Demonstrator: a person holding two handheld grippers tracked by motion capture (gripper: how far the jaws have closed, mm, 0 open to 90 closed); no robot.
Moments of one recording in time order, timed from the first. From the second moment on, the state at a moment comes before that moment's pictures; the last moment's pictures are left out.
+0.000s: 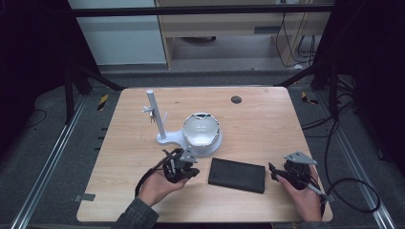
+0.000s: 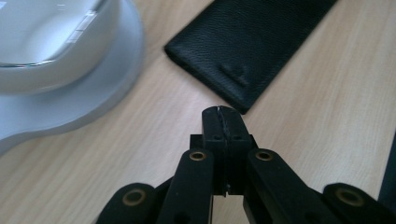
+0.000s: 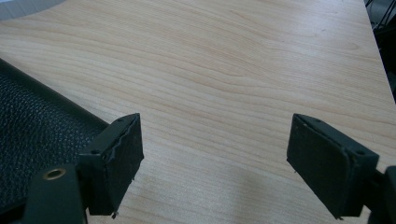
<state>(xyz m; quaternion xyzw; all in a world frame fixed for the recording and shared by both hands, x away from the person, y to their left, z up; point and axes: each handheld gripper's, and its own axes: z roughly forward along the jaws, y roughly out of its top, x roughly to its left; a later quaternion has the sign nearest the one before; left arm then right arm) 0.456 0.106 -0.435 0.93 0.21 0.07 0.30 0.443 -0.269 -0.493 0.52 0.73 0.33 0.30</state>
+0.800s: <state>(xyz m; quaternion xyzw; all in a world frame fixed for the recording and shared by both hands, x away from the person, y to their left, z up) 0.443 0.089 -0.479 0.93 0.21 0.07 0.29 0.446 -0.265 -0.493 0.51 0.74 0.33 0.29</state>
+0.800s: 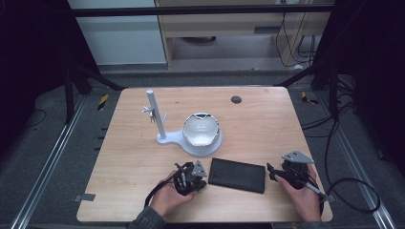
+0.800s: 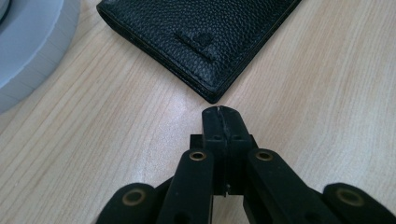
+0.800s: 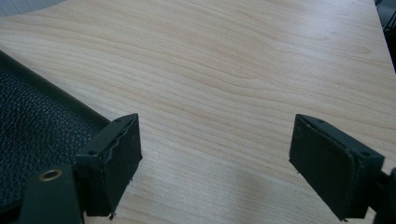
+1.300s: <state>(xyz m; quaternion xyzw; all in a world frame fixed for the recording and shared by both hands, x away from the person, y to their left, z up) 0.446 0.088 -0.483 0.93 0.21 0.08 0.29 0.446 -0.263 -0.493 0.51 0.74 0.33 0.29</state>
